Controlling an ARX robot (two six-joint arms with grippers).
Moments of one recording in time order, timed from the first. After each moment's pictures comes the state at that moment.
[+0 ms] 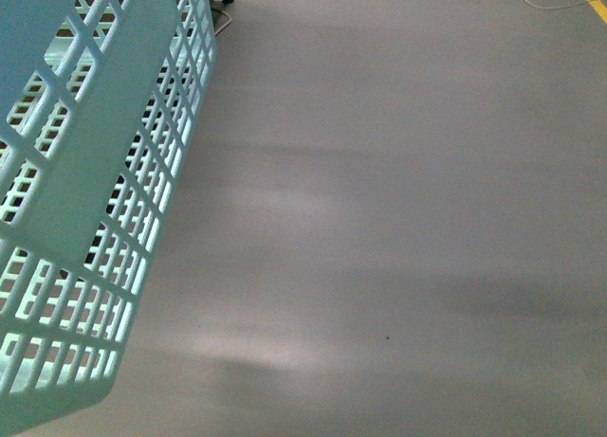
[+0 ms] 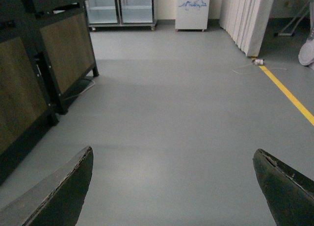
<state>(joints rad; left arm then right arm) -0.06 0.95 0.78 -0.12 0.05 -1.60 0.00 0.00 0.02 0.00 0.00 0.00</state>
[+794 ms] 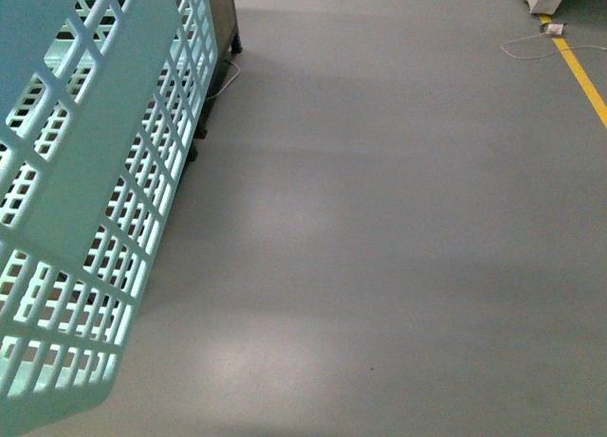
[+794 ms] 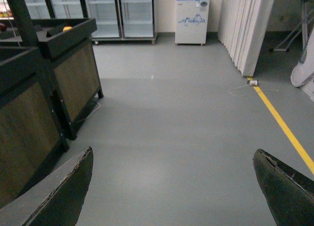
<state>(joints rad) -0.06 0.95 0.78 -0.12 0.05 -1.60 0.00 0.00 0.02 0.00 0.00 0.00</state>
